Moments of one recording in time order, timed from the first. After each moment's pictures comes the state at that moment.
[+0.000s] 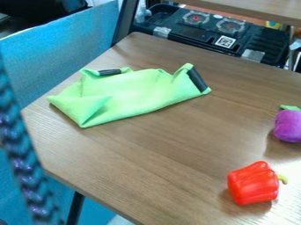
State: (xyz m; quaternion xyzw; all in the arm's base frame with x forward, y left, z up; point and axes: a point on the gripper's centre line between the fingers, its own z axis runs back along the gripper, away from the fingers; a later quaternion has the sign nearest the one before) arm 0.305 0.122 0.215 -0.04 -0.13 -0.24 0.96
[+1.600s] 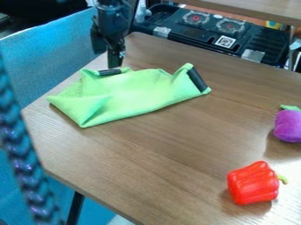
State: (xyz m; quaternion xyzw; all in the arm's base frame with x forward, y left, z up) arm 0.407 0.156 0.069 0.09 -0.03 -0.18 0.98
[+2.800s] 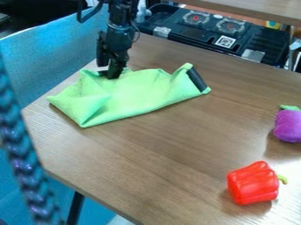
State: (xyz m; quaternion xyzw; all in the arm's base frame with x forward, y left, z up) arm 0.424 0.174 0.031 0.14 0.04 -0.17 0.97
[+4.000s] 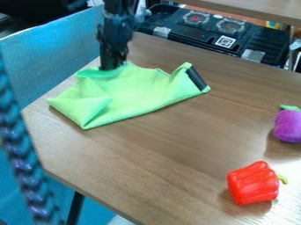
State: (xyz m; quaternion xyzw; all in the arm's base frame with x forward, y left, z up) arm 0.406 0.152 0.061 0.11 0.01 -0.18 0.98
